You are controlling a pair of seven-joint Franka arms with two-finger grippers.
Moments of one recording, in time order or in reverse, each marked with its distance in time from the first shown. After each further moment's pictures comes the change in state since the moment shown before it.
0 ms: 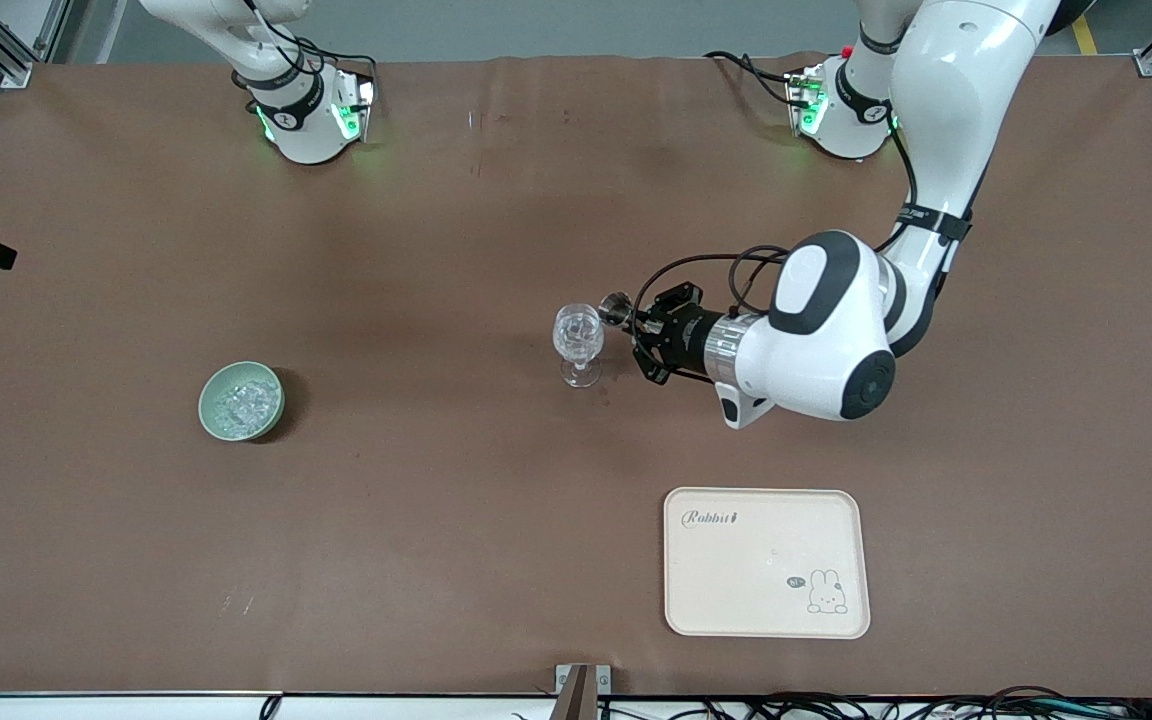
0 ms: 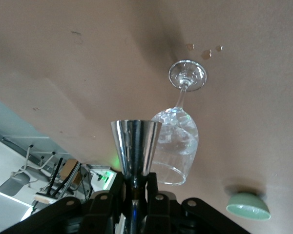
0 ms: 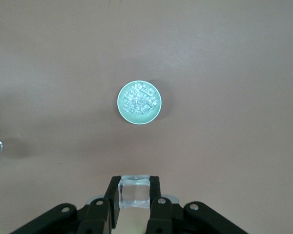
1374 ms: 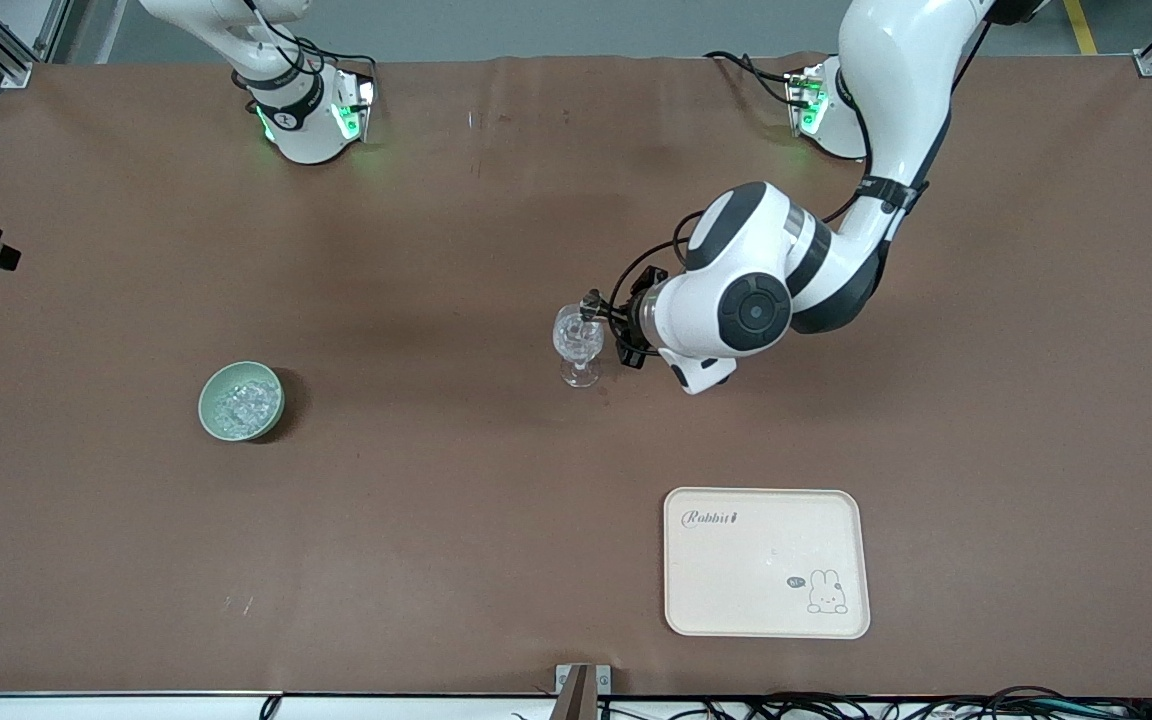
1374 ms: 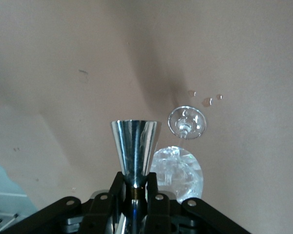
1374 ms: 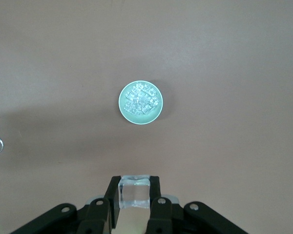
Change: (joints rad) left arm -0.142 -0.020 0.000 0.004 0.327 0.070 -0.306; right arm 0.000 0.000 0.006 0.000 0.000 0.001 -0.002
